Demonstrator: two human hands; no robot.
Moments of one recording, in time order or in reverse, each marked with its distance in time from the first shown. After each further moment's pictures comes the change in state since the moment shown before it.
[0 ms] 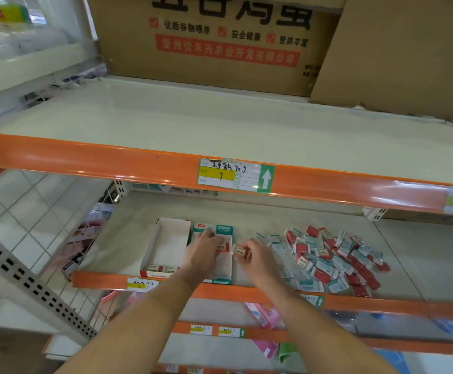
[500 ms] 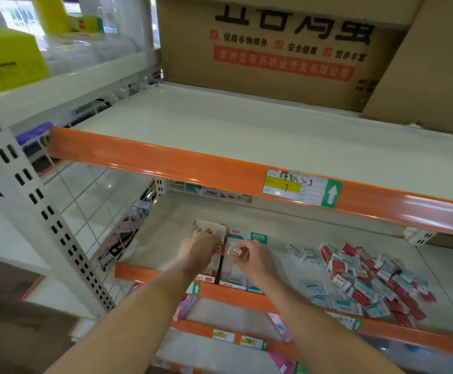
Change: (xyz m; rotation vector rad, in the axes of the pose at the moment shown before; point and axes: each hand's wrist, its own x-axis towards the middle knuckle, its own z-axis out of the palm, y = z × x) left_hand -0.014 -0.083 -0.051 0.167 -0.011 -0.077; right_hand 0.016 -0.079 0.045 0.016 -0.074 -0.100
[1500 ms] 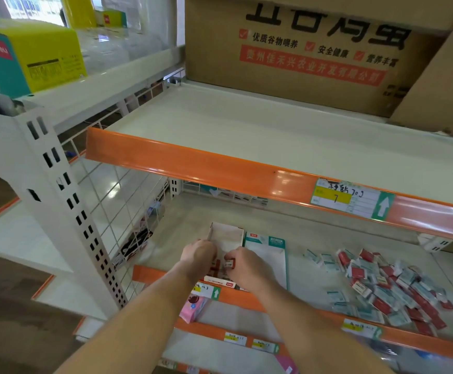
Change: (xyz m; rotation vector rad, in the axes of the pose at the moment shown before) left_hand -0.011 -0.049 0.002 -0.182 -0.203 -0.180; right_hand 0.004 -0.063 0.039 -0.248 -0.219 -0.005
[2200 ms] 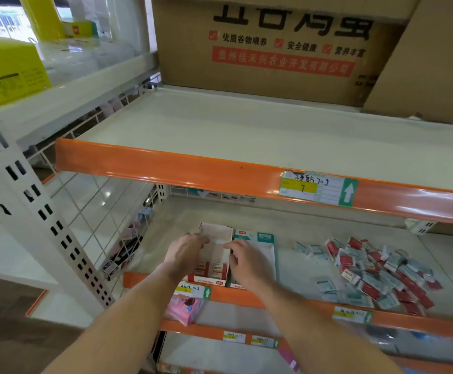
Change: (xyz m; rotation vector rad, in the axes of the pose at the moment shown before) left_hand 0.002 -0.004 -0.011 0.125 0.174 0.157; right_hand -0.008 0.031 -0.001 0.080 0.211 -0.120
